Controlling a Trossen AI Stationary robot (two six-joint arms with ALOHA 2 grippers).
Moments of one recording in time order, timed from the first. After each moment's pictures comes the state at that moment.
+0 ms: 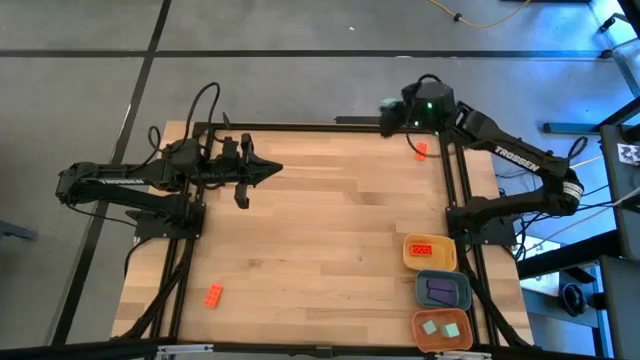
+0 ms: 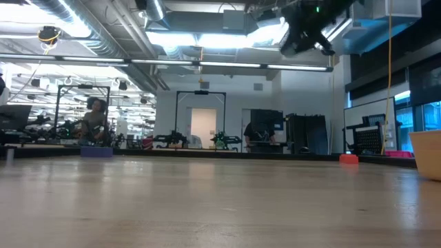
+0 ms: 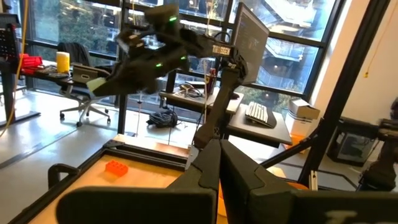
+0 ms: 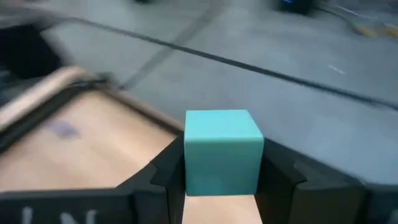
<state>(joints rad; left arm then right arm) 0.09 0.84 0.75 0.24 -0.01 -0.20 -0.57 1.21 1.21 -0.47 0.22 0.30</state>
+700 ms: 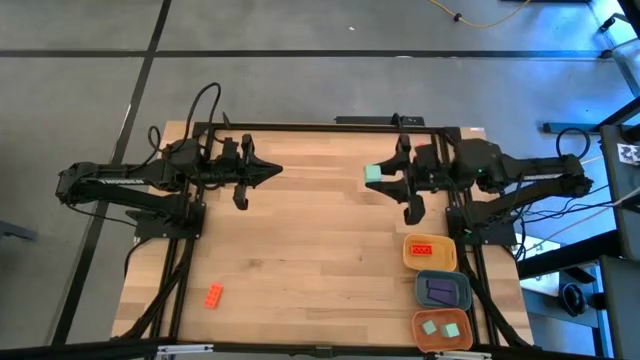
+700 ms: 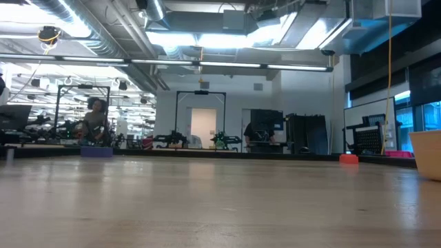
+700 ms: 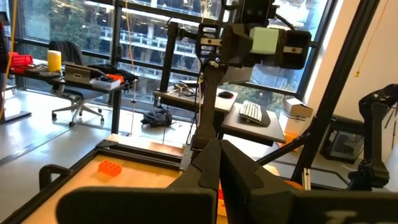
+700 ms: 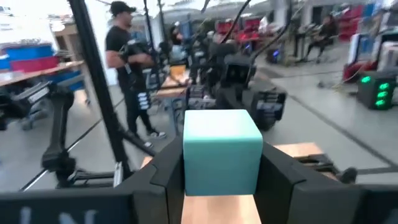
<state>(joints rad) 0.09 0.84 0.75 0.24 0.02 -0.21 0.14 1.09 1.21 -0.09 0.10 0.12</state>
